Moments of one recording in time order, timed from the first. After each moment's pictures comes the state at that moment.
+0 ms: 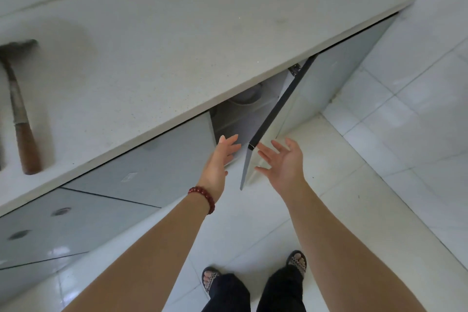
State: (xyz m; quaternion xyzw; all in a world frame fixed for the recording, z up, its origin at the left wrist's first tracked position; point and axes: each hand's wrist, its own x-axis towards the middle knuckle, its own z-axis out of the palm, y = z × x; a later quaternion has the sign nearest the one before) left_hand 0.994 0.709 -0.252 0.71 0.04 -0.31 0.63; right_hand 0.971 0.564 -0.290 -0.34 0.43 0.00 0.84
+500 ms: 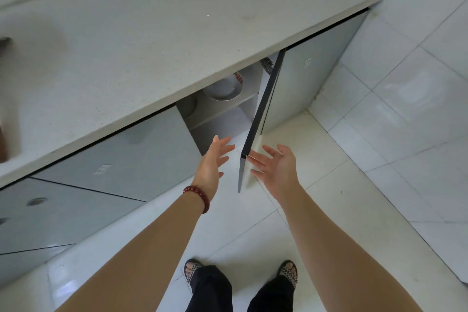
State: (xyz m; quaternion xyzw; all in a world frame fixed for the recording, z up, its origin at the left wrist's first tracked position) left_hand 0.946 0.629 -0.243 0.72 0.09 -0.32 0.62; right_hand 0.908 0.486 -0.291 -0.34 0.42 0.04 0.84
